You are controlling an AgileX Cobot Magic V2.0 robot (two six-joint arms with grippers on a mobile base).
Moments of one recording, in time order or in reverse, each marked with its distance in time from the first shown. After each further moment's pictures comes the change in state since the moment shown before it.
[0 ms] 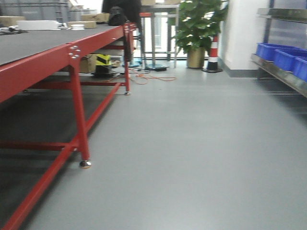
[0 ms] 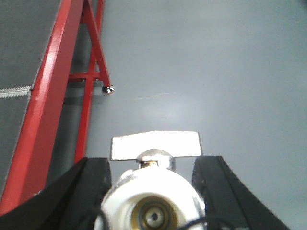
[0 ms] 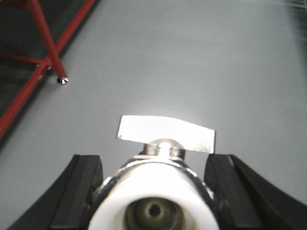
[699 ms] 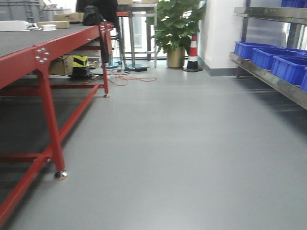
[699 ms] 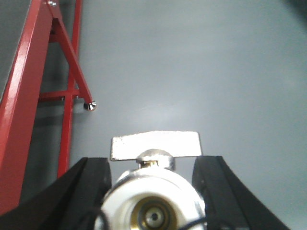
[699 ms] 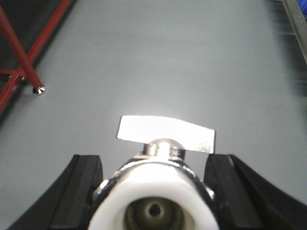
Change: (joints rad) left arm 0.000 0.000 0.000 0.000 0.000 0.000; right arm 0.000 0.000 0.000 0.002 0.000 0.000
